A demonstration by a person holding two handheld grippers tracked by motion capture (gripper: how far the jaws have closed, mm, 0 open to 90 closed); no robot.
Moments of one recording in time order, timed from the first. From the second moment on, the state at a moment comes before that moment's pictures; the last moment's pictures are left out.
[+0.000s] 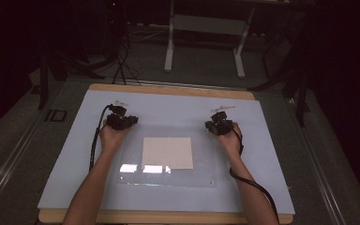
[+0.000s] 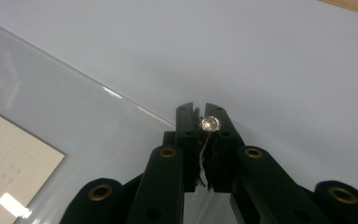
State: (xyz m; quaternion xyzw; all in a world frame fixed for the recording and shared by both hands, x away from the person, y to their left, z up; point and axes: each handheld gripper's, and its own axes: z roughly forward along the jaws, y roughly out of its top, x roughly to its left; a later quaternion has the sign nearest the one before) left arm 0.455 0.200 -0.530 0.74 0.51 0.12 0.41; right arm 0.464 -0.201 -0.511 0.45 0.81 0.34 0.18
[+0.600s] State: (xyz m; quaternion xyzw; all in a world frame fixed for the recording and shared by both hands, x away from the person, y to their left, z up) left arm 0.455 0.200 -0.530 0.74 0.51 0.12 0.41; right arm 0.464 -0.203 -0.512 0.44 0.81 0.34 0.18
